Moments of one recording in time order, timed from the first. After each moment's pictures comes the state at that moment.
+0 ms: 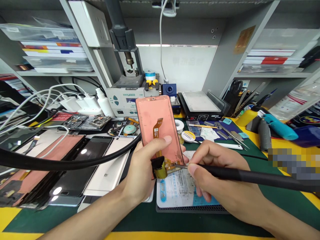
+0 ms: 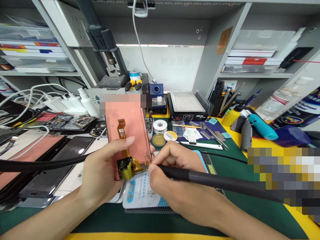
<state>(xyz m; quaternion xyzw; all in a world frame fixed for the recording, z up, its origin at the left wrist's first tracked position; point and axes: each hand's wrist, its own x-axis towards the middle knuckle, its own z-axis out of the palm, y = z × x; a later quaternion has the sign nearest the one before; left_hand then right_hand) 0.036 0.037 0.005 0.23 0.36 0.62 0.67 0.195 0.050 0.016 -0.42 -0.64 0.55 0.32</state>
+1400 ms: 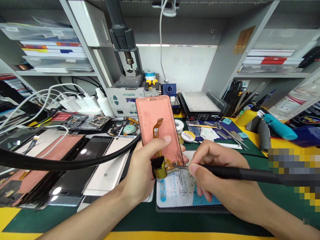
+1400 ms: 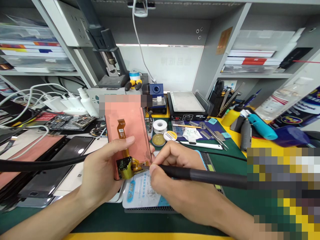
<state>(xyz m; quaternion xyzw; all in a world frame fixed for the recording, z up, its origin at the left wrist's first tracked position) 0.036 0.039 0.004 0.22 0.35 0.62 0.66 0.202 0.055 0.011 -0.39 -0.66 0.56 0.31</state>
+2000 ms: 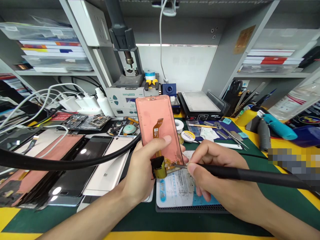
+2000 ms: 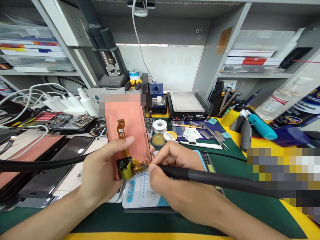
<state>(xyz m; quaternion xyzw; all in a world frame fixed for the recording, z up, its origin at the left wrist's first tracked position) 0.036 0.040 0.004 0.22 0.35 0.62 0.67 0.198 0.054 0.016 -0.40 -0.65 0.56 0.31</state>
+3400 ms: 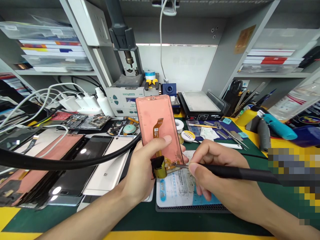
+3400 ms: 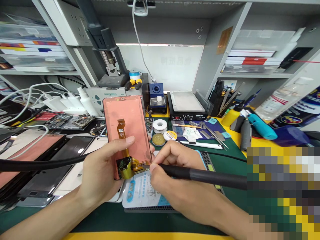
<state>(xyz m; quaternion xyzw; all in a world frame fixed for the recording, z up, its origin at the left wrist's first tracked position) 0.035 0.037 0.006 0.22 0.36 0.62 0.66 0.196 0.051 0.016 -0.43 -0.65 0.54 0.33</state>
